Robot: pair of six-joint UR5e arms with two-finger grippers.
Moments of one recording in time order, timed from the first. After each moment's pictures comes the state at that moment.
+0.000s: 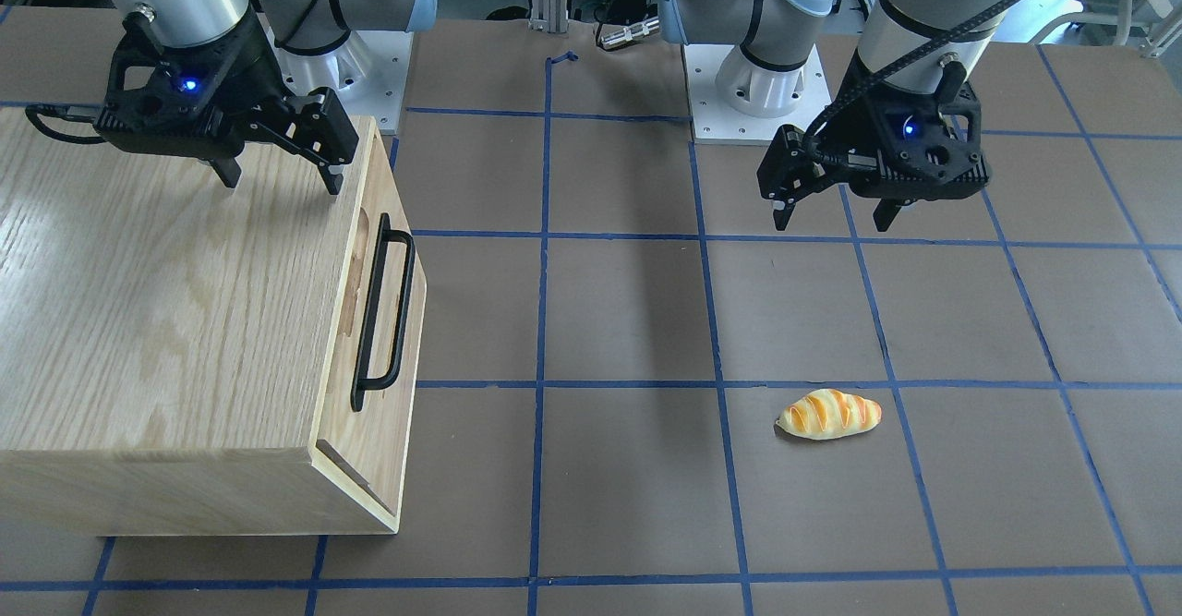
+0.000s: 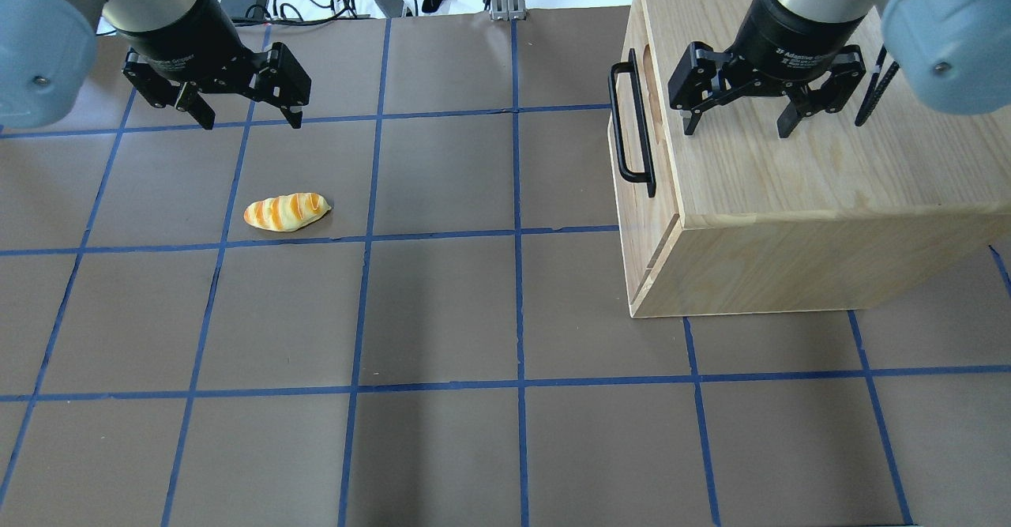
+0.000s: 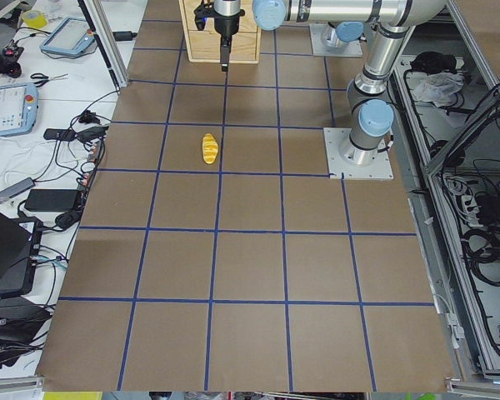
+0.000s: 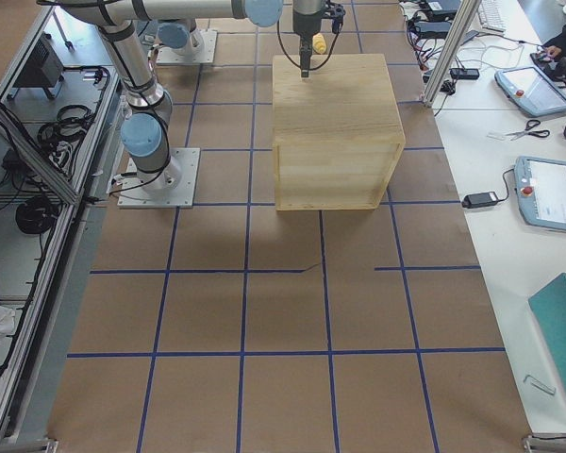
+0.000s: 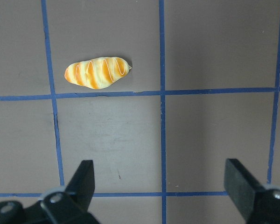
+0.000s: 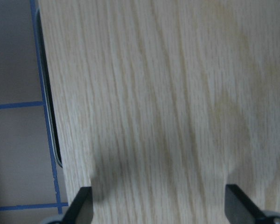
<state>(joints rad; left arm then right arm) -1.56 -1.60 -1.54 -1.49 1.61 0.03 1.59 -1.58 1.57 -1.60 -1.55 0.10</state>
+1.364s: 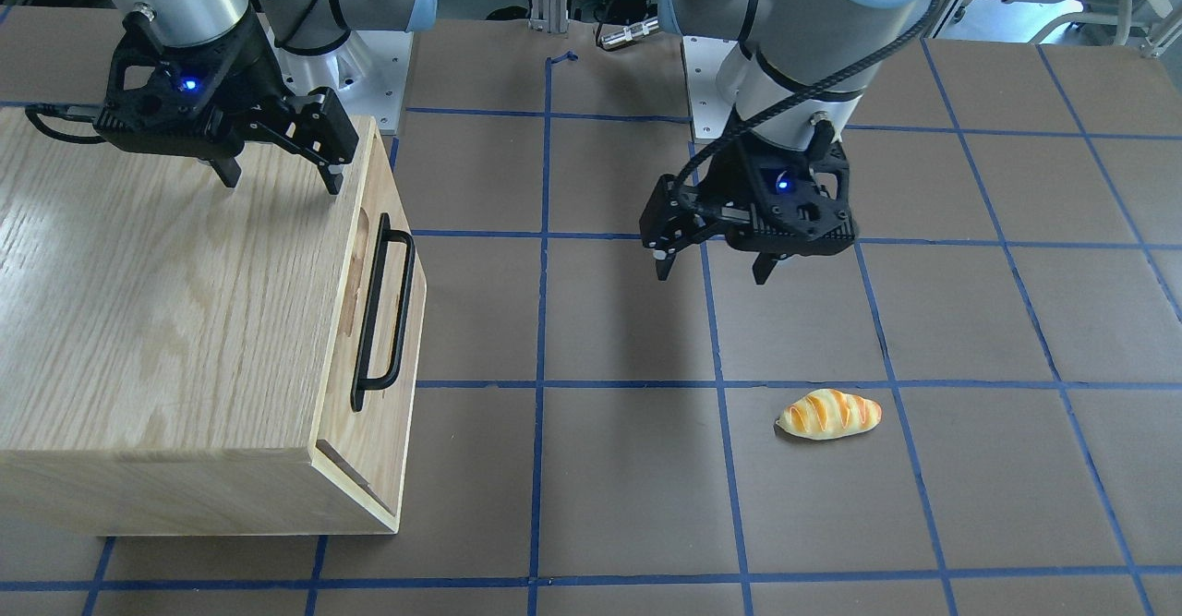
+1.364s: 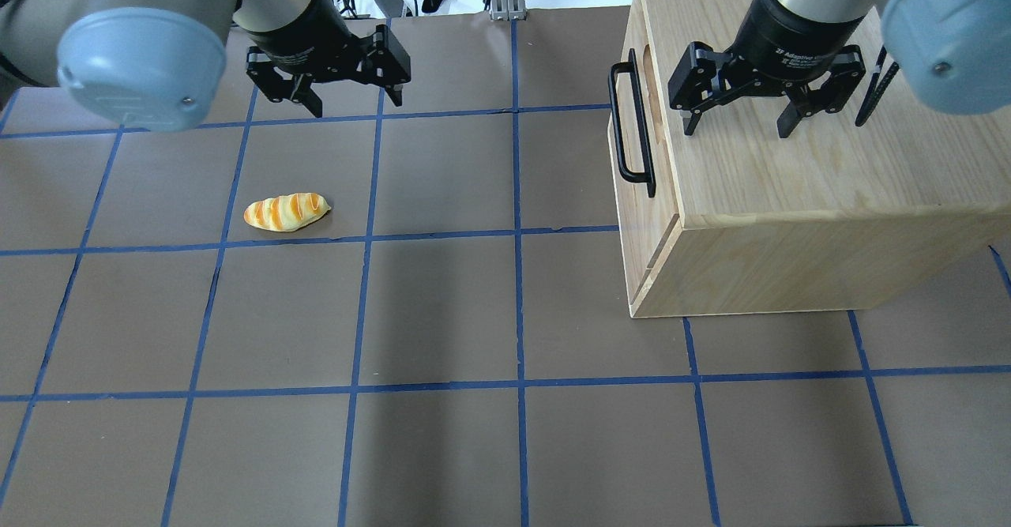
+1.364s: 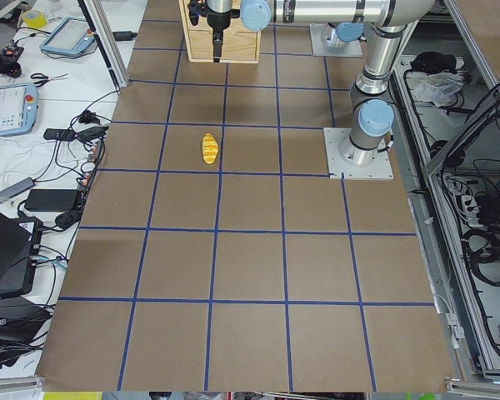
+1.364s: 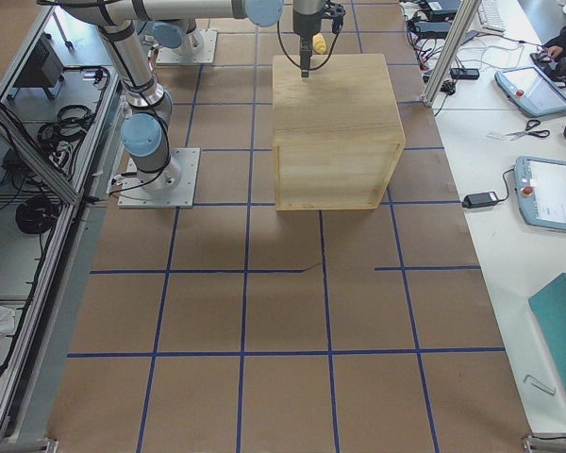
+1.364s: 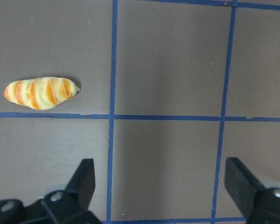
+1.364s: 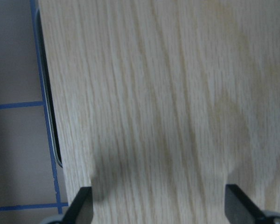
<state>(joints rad) -1.71 -1.72 -1.51 -1.31 1.49 -0.18 1.59 -1.58 1.57 -1.60 -1.55 0.10</state>
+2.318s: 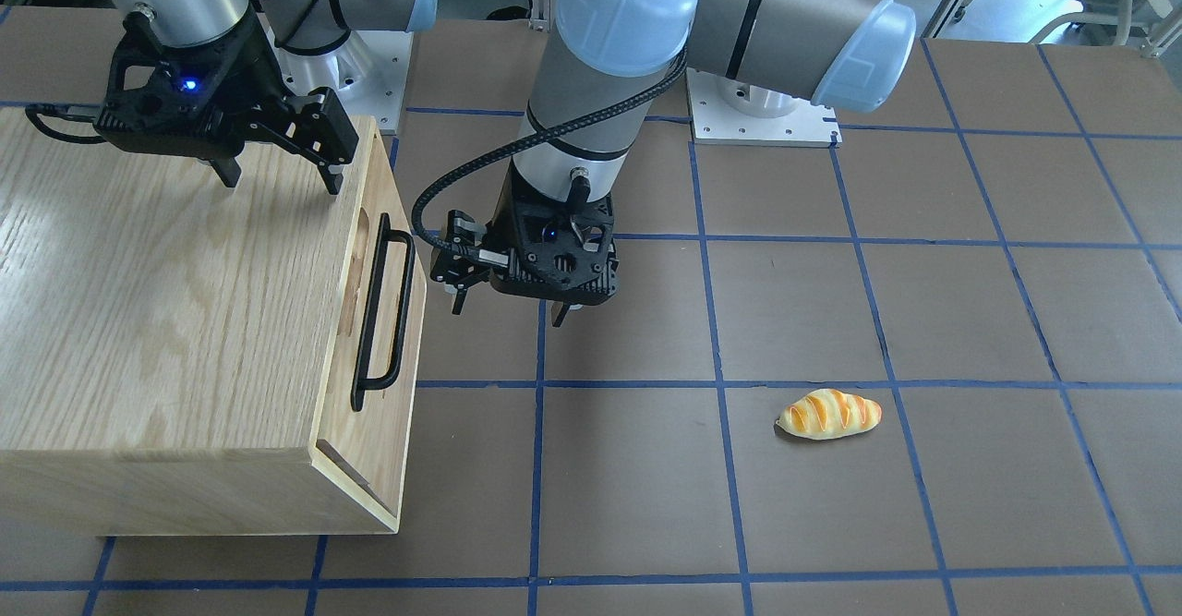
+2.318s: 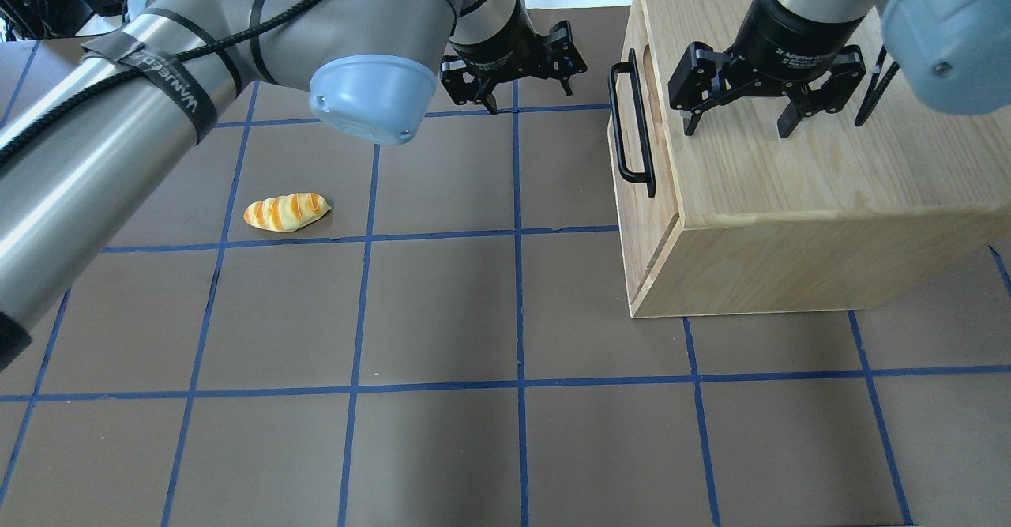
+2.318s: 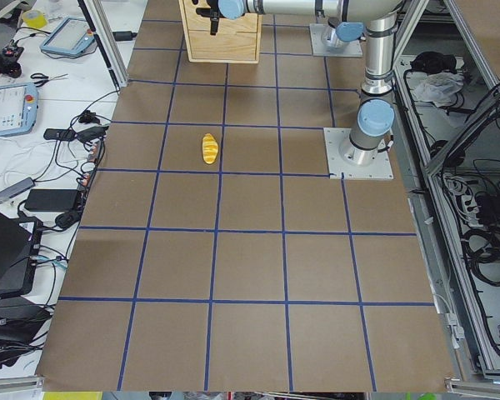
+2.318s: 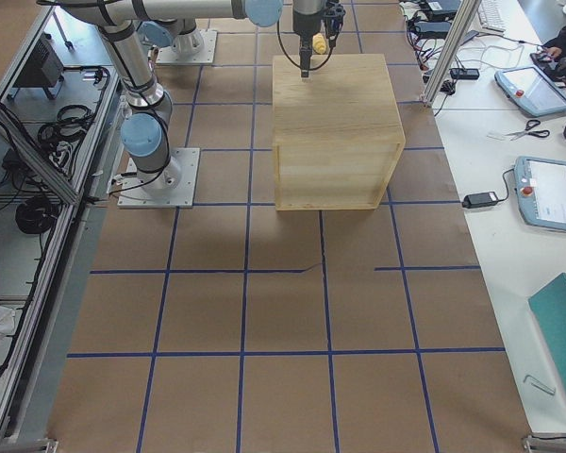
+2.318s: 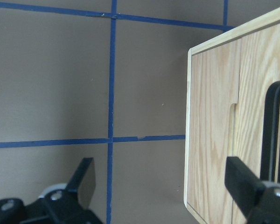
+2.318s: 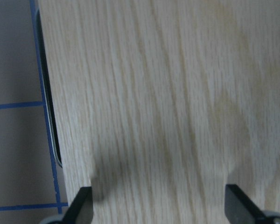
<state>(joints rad) -1.92 -1.92 -1.42 -1.10 1.37 -0.43 1.59 -1.58 1.57 -1.60 -1.55 0.10</state>
